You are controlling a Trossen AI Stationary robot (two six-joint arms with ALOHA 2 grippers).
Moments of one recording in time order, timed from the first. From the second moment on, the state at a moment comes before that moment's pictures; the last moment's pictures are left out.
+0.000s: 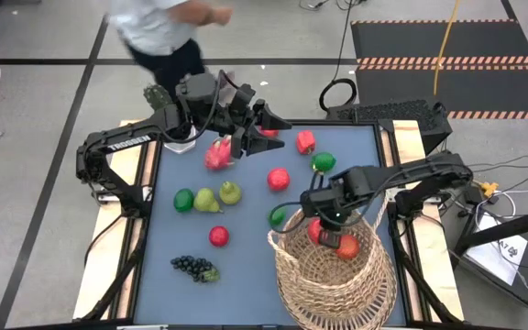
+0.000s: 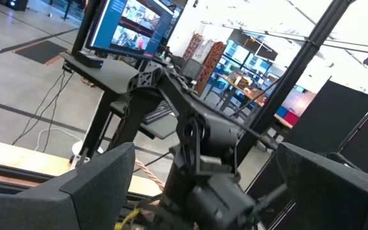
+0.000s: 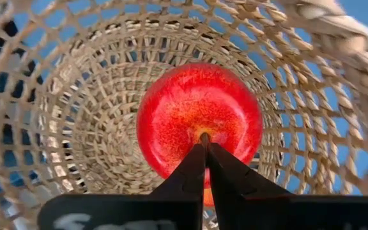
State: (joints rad) left arm 0.25 1.57 1.73 -0.09 0.55 -0.49; right arm 0.23 1.60 1.54 -1.36 -0.16 0.52
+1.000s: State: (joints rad) left arm 0.23 1.57 1.73 -0.15 0.55 -0.45; right arm 0.23 1.61 1.32 -1.19 -0.16 0.56
